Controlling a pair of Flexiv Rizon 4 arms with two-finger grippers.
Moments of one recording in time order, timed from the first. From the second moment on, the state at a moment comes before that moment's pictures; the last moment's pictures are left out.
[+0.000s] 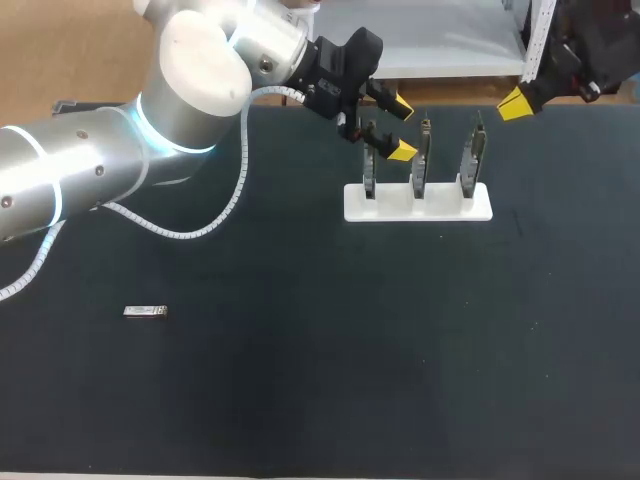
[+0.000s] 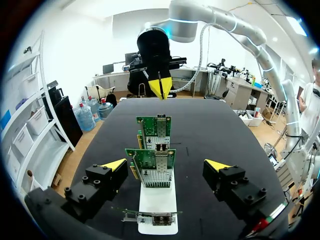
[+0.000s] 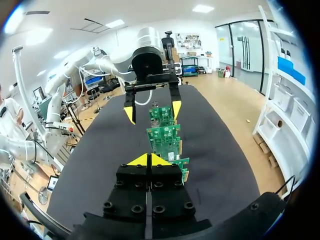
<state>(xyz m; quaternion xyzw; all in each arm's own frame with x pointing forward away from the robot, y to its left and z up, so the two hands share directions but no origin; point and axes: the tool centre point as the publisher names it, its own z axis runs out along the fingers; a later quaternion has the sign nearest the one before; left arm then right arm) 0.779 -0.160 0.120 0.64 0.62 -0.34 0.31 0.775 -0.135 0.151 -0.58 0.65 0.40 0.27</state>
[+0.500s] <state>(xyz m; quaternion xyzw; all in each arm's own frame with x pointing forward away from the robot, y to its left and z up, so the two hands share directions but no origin) 0.779 -0.160 0.120 0.64 0.62 -0.34 0.31 0.776 -0.136 0.151 -0.58 0.65 0.40 0.28</state>
